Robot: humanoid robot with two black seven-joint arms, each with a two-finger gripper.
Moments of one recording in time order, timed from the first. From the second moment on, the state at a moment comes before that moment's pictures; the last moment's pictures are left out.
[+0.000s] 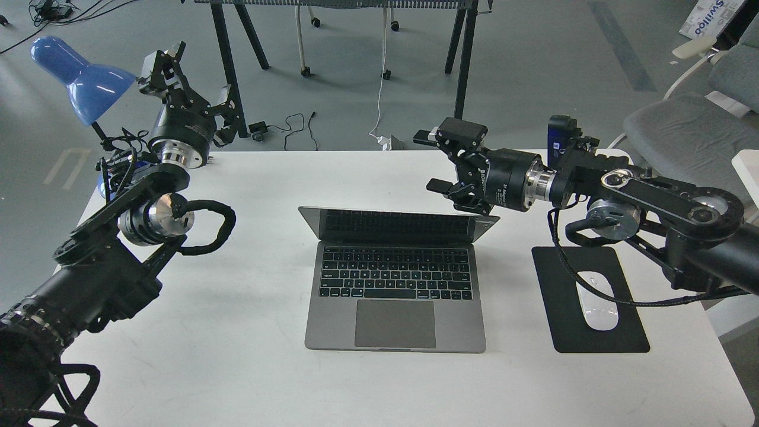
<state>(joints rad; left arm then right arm) -0.73 0.26 -0.85 -0.82 0.13 -0.05 -0.49 1.01 -0.45 0.20 1.11 -0.40 0.40 0.12</state>
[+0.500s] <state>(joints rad) -0.73 0.26 -0.85 -0.82 0.13 -0.05 -0.49 1.01 -0.47 0.04 1.21 -0.43 0.40 0.12</state>
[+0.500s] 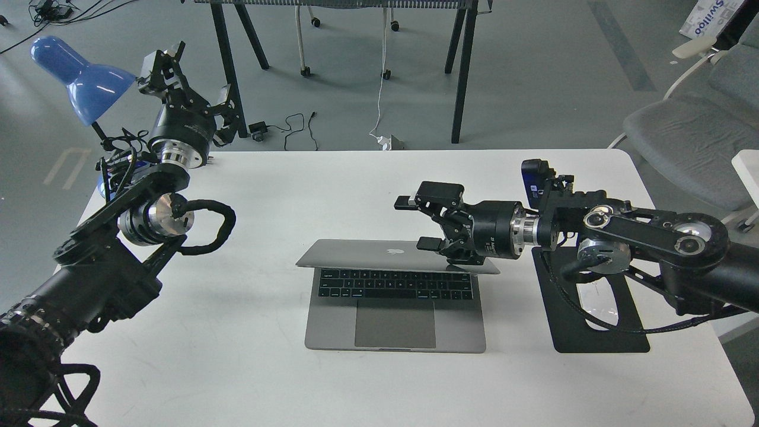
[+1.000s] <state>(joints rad) -0.73 0.26 -0.85 -0.82 0.13 -0.05 -0.49 0.96 -0.45 -0.07 1.19 -0.49 0.38 0.11</state>
